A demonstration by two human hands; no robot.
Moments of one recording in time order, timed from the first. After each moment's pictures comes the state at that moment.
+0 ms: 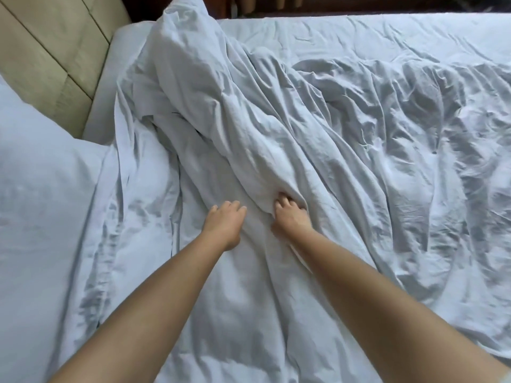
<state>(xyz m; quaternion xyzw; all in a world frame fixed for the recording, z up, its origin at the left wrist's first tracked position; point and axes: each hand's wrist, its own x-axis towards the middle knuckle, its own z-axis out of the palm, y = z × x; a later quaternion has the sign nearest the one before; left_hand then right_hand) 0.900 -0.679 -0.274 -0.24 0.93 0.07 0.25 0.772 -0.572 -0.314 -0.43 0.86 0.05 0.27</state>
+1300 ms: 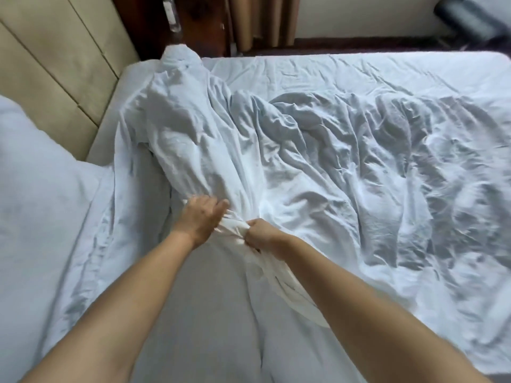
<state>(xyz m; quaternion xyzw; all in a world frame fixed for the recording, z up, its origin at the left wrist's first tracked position) 0.889 -0.694 -0.235 -0.09 0.99 -0.06 -0.08 0.778 -0.554 -0.205 -0.25 0.74 -0.27 0.56</state>
